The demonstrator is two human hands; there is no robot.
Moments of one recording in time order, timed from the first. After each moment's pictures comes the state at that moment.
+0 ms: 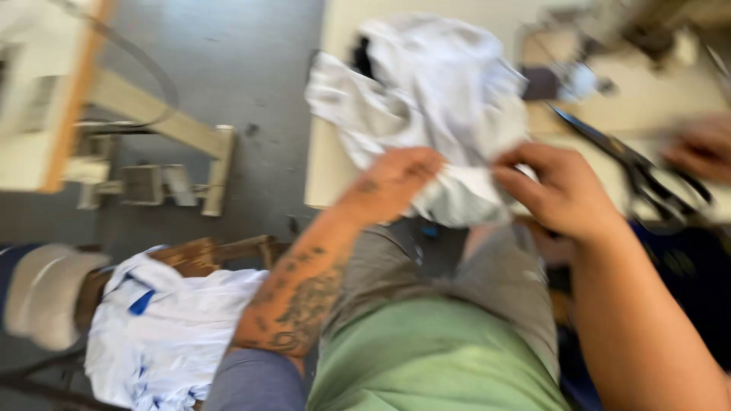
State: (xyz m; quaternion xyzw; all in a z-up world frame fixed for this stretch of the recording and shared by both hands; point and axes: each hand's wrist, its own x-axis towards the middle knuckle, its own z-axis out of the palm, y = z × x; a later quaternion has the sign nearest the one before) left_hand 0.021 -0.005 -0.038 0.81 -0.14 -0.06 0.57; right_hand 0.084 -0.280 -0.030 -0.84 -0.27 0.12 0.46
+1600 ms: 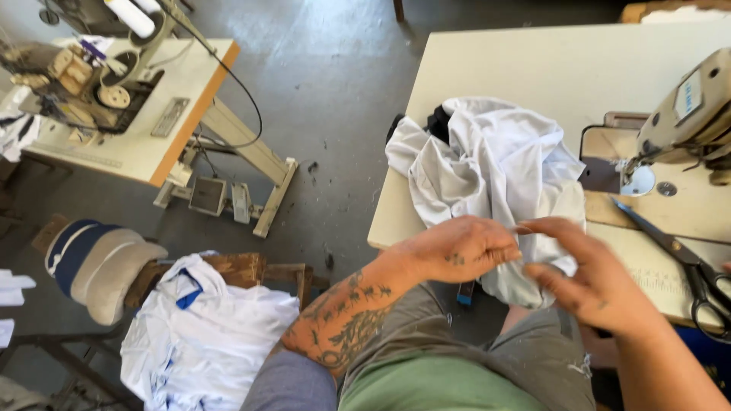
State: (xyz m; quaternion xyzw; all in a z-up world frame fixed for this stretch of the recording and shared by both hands) left_hand 0.009 -0.012 0.000 0.86 -0.29 0.00 0.41; right_hand 0.072 -0.261 -0.014 -0.81 -0.38 0.08 0.45
